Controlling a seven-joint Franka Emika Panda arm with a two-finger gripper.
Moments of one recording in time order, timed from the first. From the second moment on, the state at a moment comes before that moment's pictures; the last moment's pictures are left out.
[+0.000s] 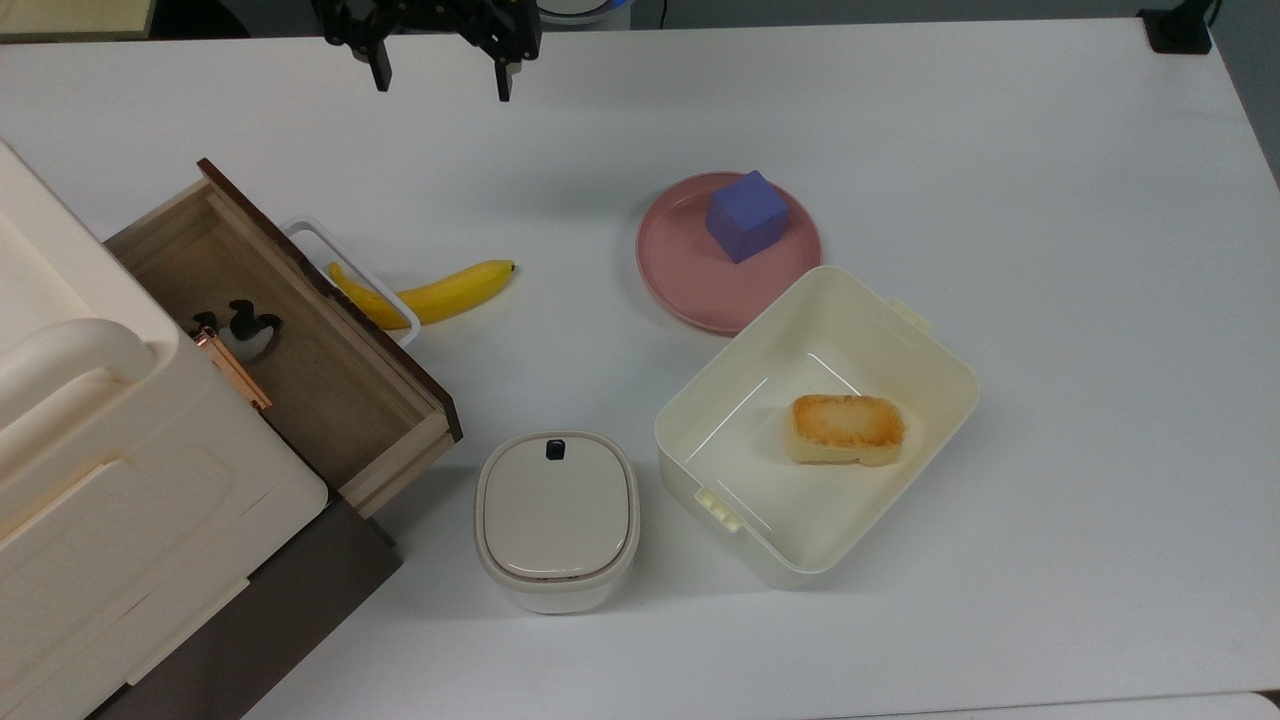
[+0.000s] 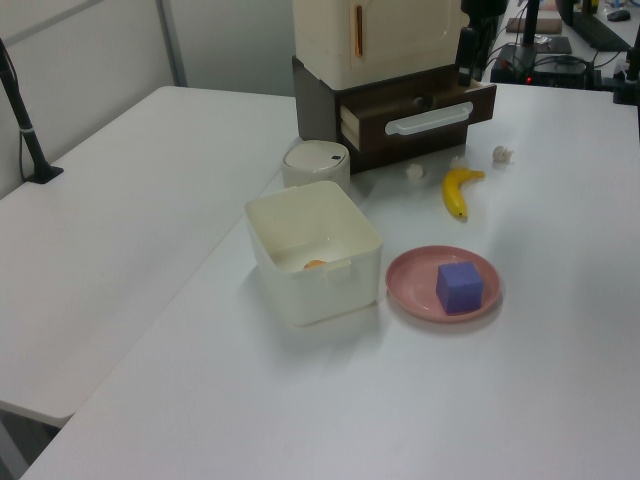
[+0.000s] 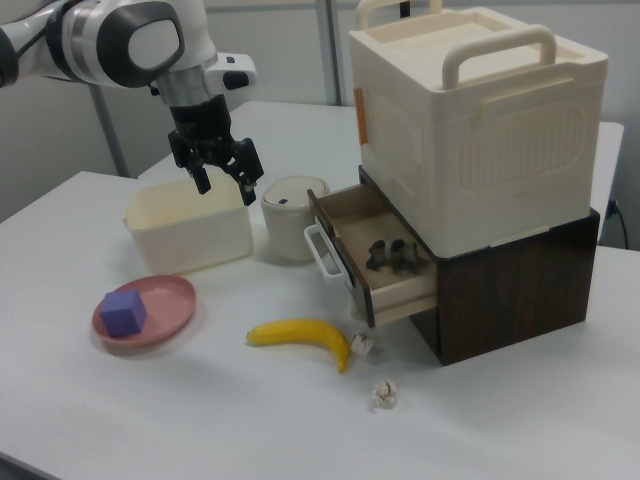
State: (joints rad) arm 0.00 0.00 -0.09 -1.69 -0.02 1.78 -0.01
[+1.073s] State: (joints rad) arm -0.01 0.00 -0.09 -1.69 -0.02 1.78 -0.01
